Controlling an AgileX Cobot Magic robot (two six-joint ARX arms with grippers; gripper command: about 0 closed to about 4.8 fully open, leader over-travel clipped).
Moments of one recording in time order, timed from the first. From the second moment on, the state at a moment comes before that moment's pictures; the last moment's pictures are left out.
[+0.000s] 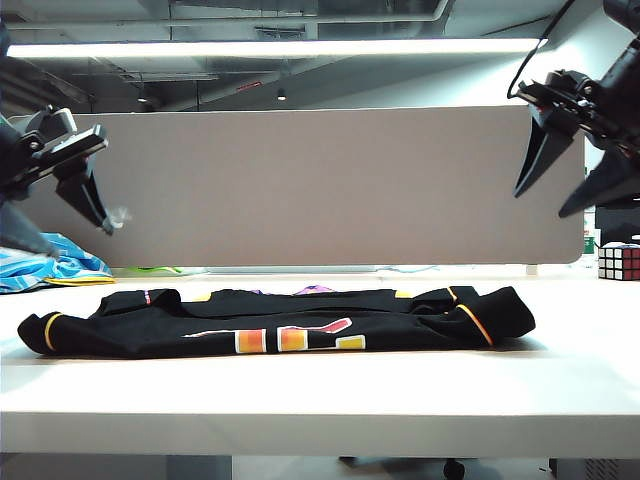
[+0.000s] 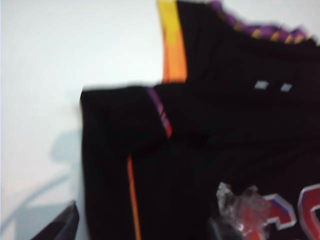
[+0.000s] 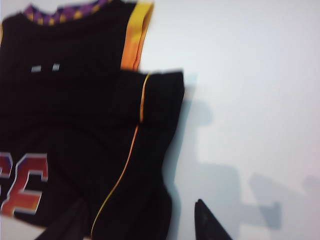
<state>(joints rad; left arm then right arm) -0.02 1.46 0.86 -0.14 0.31 -0.25 0.02 1.51 1.11 -0.45 -0.37 0.16</state>
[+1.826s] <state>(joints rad) -0.09 1.58 0.81 -0.38 0.42 -0.15 0.16 1.66 0.85 -0.13 -0.49 0.34</state>
